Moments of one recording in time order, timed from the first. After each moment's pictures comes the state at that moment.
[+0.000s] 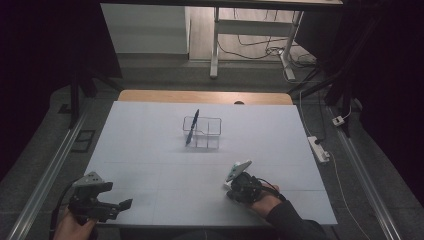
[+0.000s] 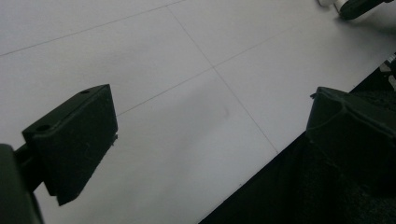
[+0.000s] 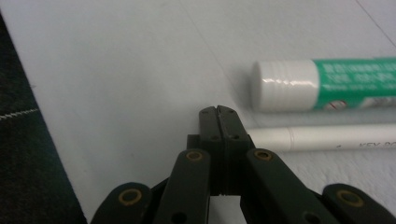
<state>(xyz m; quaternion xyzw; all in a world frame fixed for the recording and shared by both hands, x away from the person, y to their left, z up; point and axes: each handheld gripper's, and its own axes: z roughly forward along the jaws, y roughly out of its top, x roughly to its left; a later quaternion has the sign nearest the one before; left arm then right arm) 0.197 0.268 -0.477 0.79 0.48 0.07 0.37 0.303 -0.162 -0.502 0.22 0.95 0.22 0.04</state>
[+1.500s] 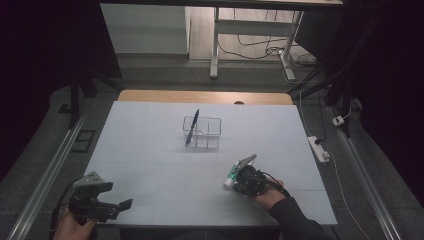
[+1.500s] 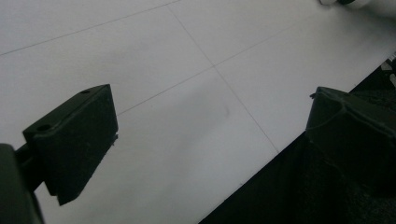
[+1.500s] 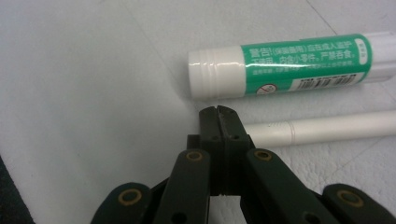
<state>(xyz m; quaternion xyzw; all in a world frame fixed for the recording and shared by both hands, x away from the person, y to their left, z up) 0.197 0.267 -0.477 0.79 0.48 0.07 0.37 0.322 -0.174 -0.502 0.26 0.94 0.21 0.05</state>
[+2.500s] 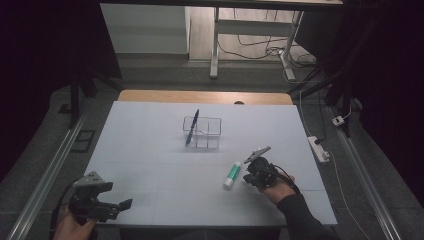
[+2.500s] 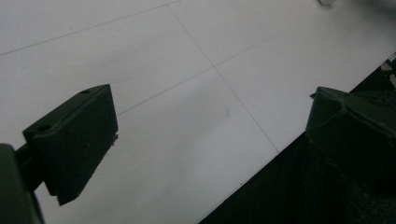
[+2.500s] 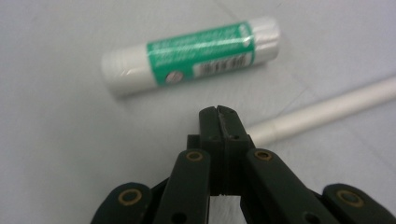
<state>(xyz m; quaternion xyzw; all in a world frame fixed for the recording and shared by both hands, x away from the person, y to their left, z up) 0.197 0.267 -0.478 0.79 0.48 0.07 0.37 0.344 -0.202 -0.491 0.32 0.92 0.22 0.09</state>
